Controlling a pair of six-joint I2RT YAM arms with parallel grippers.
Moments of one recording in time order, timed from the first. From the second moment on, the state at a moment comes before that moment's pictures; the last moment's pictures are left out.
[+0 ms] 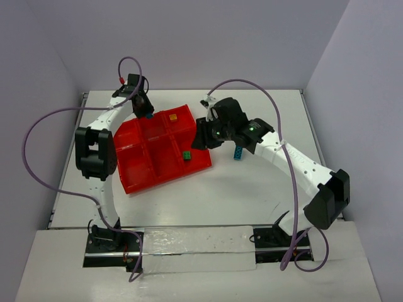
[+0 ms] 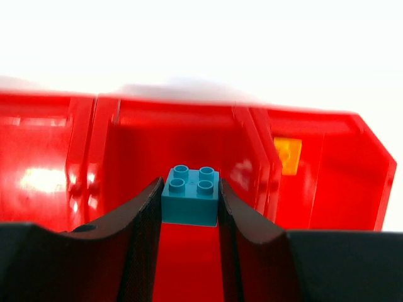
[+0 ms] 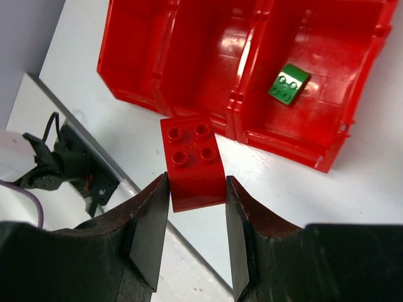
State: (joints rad) left arm -0.20 2.08 1.78 -0.61 -0.15 -0.61; right arm 0.68 1.45 1.38 -0.58 -0.26 0.39
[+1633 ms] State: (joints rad) left arm -0.23 1.47 1.59 -0.74 -0.20 -0.59; right arm 0.83 1.99 1.87 -0.65 -0.06 0.45
